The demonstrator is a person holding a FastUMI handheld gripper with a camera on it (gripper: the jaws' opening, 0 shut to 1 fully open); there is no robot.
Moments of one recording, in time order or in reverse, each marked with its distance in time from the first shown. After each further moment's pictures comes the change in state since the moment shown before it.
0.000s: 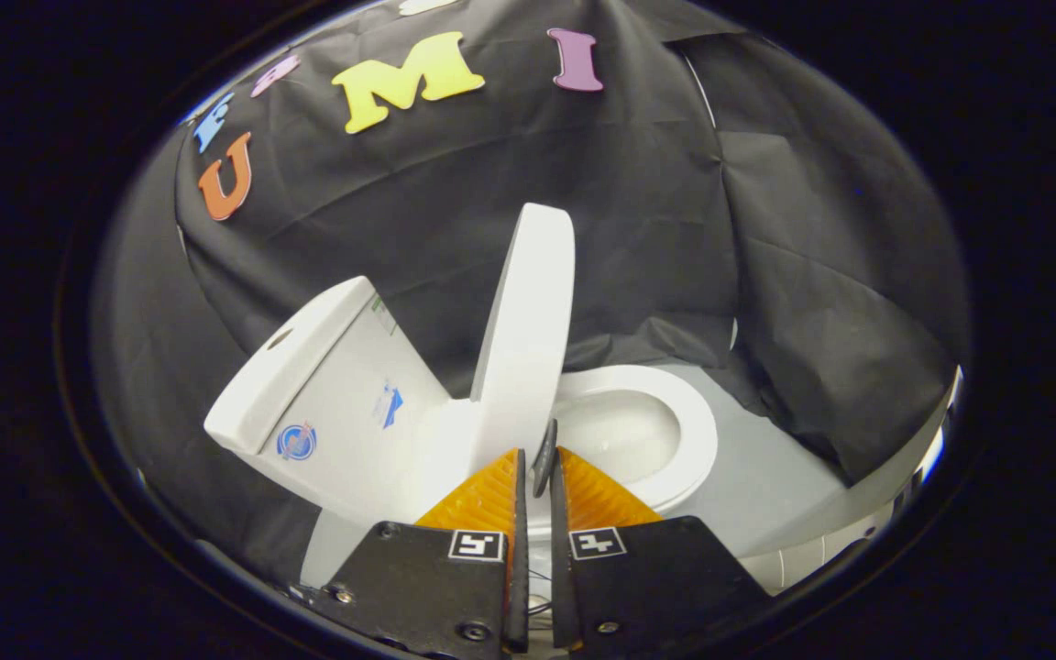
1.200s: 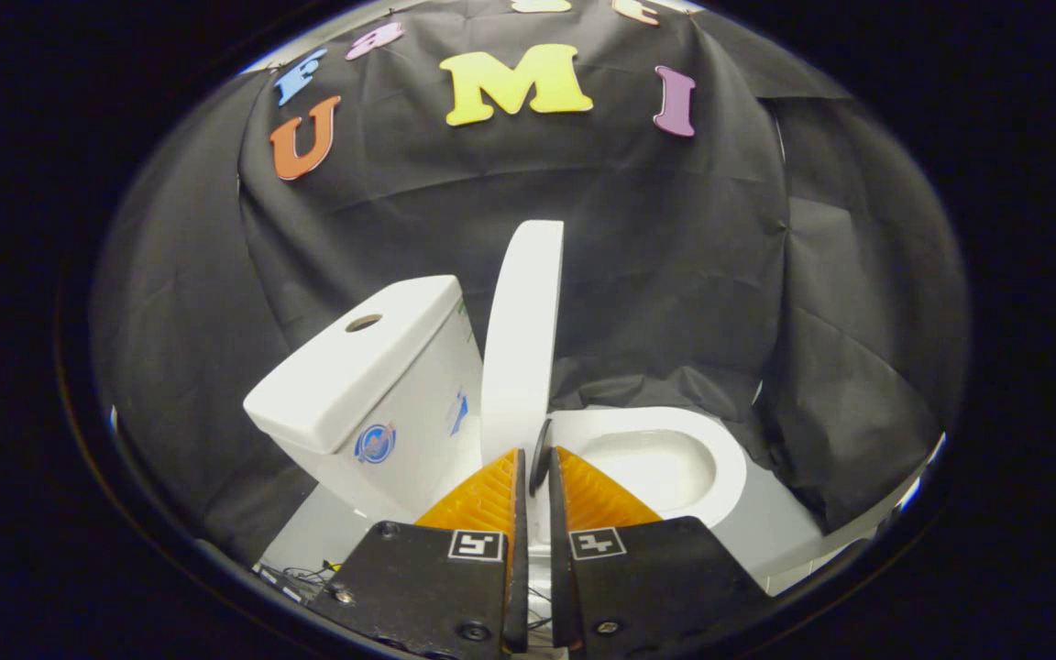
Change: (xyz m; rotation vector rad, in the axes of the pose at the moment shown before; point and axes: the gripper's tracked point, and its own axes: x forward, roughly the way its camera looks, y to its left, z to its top) arm -0.016 0.101 0.000 -0.190 -0.073 0.055
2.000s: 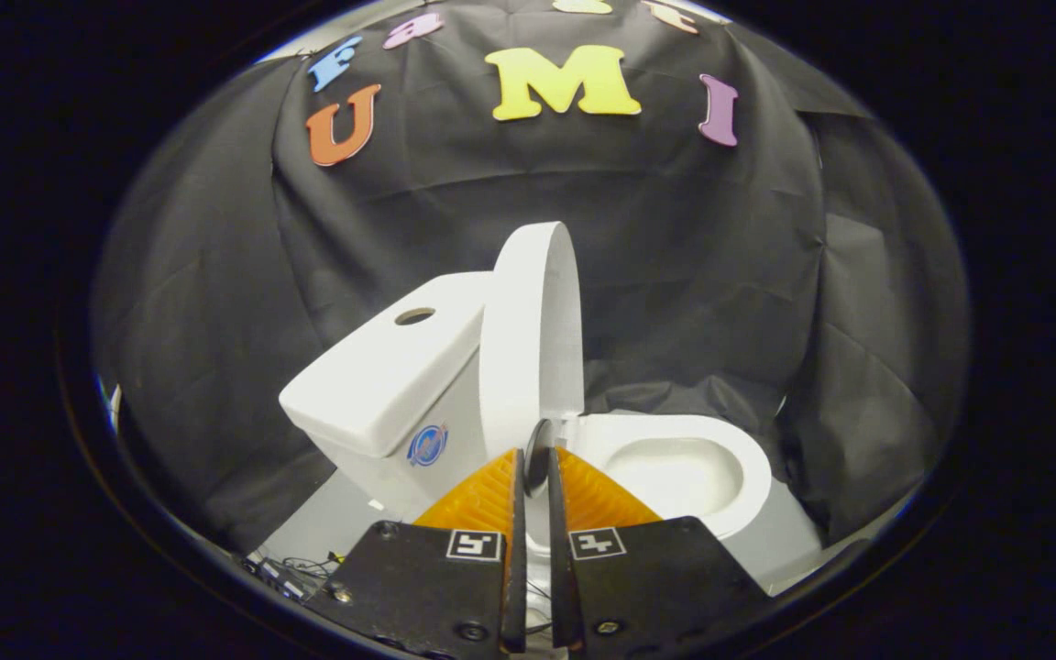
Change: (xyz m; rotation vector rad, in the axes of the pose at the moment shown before) arm 0.005 0.049 -0.002 -0.066 0.012 0.069
